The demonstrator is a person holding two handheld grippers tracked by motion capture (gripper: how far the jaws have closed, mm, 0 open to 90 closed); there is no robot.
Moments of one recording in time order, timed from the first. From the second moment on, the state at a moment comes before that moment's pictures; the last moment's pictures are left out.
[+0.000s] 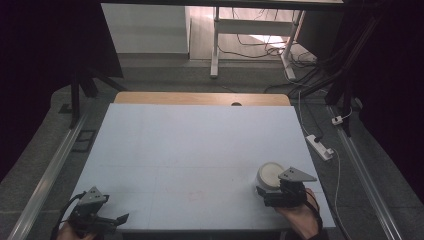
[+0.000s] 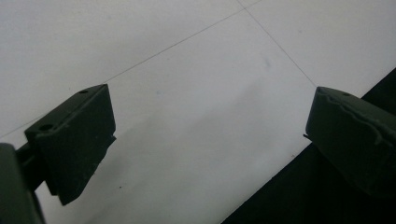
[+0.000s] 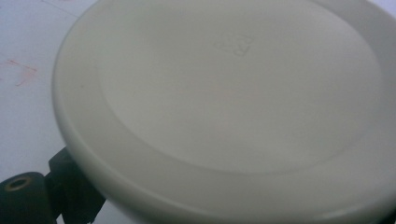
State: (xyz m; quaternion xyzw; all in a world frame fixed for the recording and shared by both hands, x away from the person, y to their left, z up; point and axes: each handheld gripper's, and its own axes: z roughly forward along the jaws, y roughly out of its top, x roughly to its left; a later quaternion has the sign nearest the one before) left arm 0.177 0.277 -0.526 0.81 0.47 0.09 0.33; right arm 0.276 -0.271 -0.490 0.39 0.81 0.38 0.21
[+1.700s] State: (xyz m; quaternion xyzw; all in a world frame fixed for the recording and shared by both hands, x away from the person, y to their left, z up) left arm 0.179 0.276 -0.527 0.82 0.47 0.09 0.32; right arm 0.304 -0.186 -0.478 0.30 0.84 0.42 0.15
